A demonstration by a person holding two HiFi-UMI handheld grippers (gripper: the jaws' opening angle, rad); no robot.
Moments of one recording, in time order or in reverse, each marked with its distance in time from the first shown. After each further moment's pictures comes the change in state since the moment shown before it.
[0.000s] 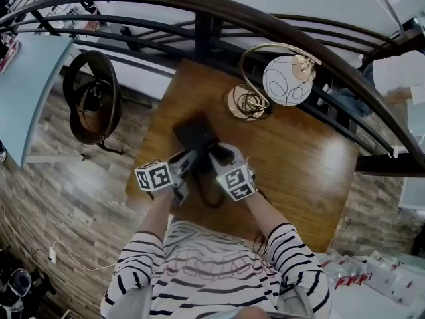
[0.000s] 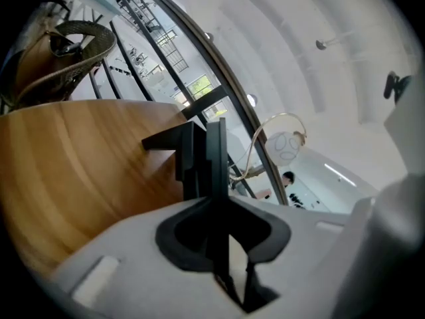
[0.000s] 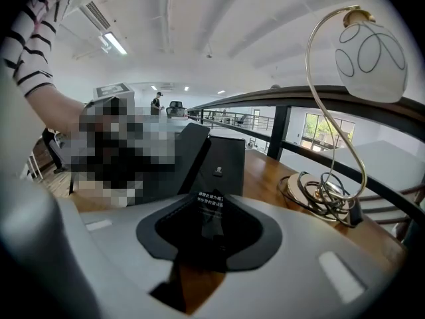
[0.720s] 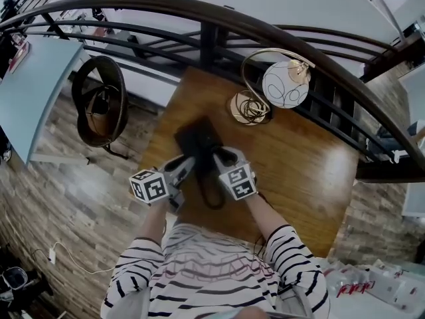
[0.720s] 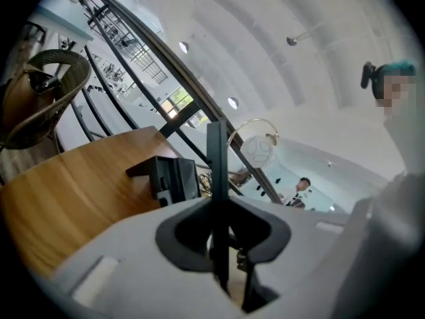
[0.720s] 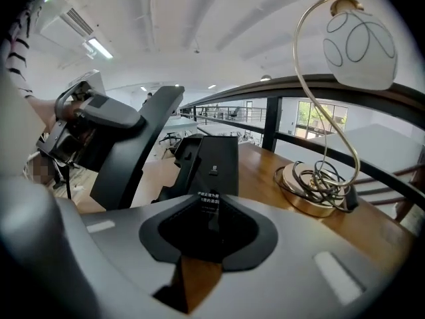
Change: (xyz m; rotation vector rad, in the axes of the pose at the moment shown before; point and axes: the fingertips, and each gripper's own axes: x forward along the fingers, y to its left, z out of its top) left arm -0.048 -0.056 0.010 0.179 -0.038 -0.059; right arm -0.013 0.005 0.002 0.110 0.053 -0.009
